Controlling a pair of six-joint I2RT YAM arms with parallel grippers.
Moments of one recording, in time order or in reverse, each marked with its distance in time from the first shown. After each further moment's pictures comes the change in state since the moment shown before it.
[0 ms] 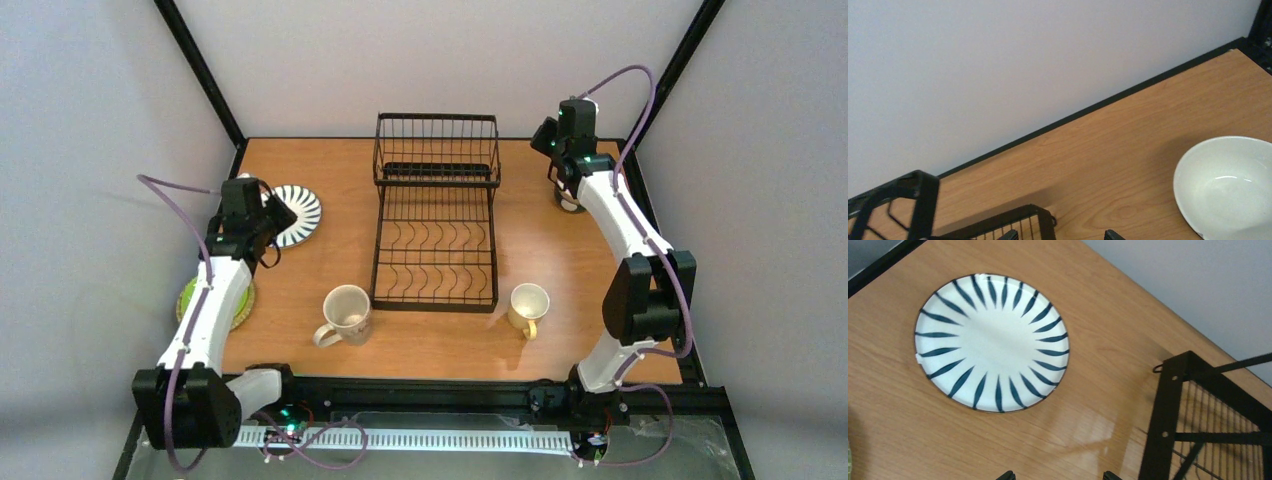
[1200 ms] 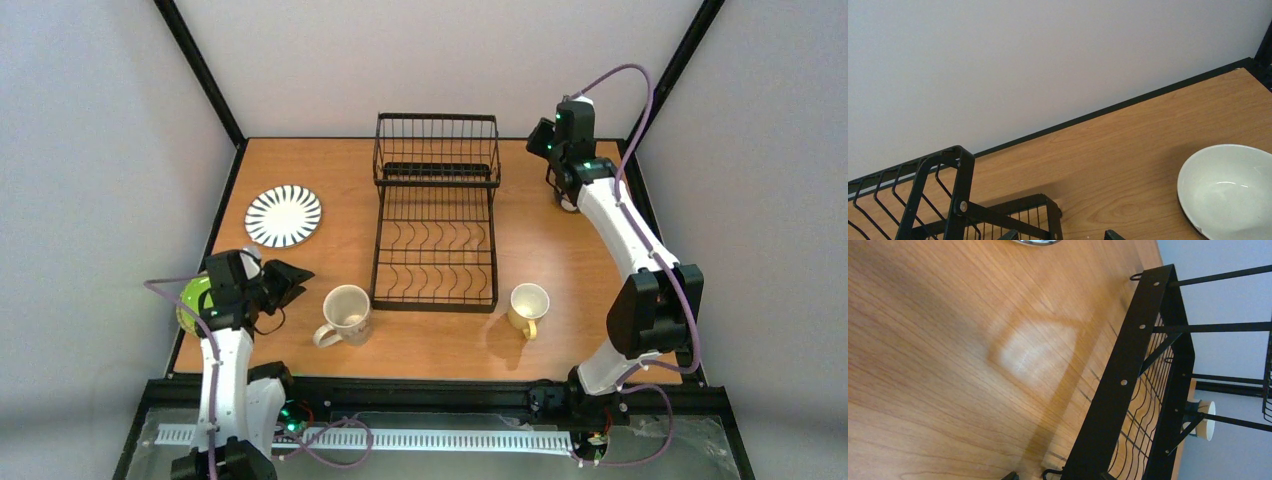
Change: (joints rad) left arm 0.244 -0.385 -0.433 -0.105 0.559 -0.197; right arm 0.043 -0.083 -0.038 0.005 0.005 -0.068
